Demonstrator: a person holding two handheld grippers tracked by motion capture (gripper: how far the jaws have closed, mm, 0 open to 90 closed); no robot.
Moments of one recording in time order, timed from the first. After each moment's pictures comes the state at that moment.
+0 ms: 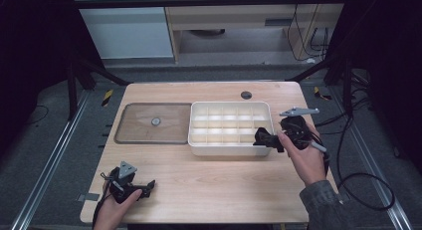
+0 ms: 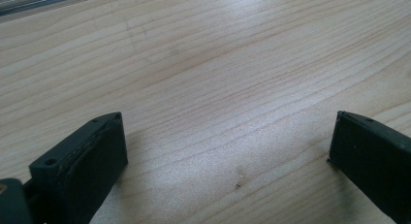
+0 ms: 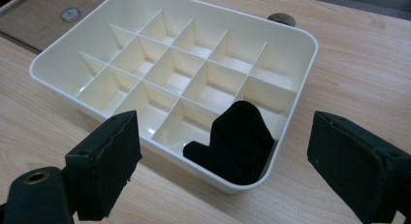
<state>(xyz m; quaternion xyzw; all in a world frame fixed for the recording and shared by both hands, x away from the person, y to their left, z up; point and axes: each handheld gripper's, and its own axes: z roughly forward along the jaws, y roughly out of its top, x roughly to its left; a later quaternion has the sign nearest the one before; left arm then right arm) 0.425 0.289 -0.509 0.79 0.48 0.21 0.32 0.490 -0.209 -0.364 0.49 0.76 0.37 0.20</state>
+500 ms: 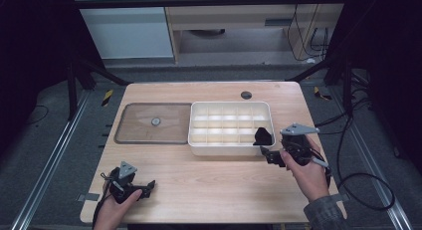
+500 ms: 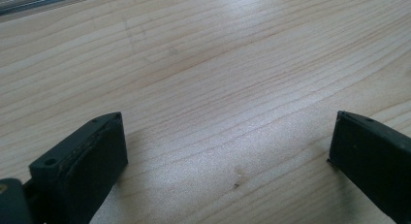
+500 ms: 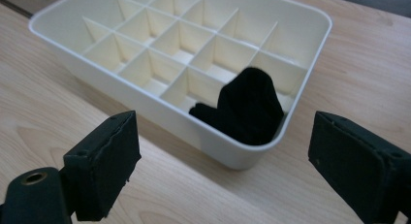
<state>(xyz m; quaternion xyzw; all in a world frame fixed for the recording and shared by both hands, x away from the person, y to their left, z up) 0.425 0.288 -0.509 0.79 0.48 0.21 0.32 0.461 -0.214 -0.398 0.46 0.78 0.38 0.22</state>
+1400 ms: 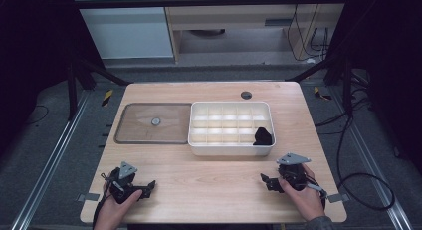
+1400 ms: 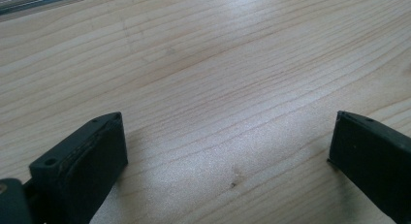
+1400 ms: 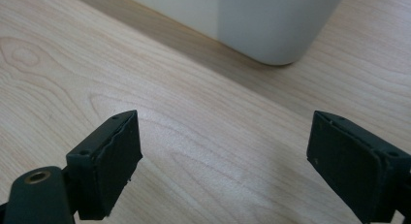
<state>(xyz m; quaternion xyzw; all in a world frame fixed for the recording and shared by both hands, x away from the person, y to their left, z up) 0.424 0.288 -0.509 0.79 0.48 0.21 0.32 0.435 -0.223 -0.494 0.45 0.80 0.35 0.19</state>
